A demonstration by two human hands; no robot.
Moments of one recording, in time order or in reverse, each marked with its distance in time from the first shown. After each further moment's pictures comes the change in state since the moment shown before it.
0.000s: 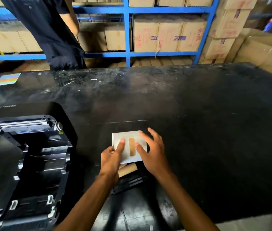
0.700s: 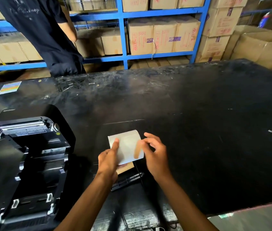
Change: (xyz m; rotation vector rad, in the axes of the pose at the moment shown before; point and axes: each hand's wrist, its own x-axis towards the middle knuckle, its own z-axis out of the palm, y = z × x) left_hand -0.016 -0.001 0.005 -0.036 0.052 -0.071; right_hand -0.023 0.005 -0.012 0.579 0.206 0.146
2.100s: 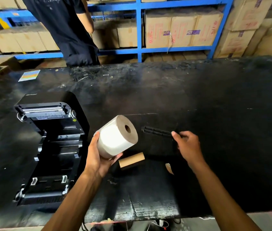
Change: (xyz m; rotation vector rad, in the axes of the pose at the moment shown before) left_hand 0.001 0.011 -0.070 -0.433 -0.090 -0.064; right_hand 0.039 0.017 -0.056 -0.267 0.008 0.261
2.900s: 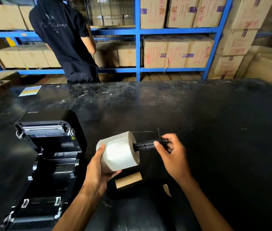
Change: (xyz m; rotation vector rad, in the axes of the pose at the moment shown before) left_hand -0.014 0.011 0.022 0.156 -0.034 0.109; right_hand -0.017 -0.044 0.022 0.063 -0.082 -0.533
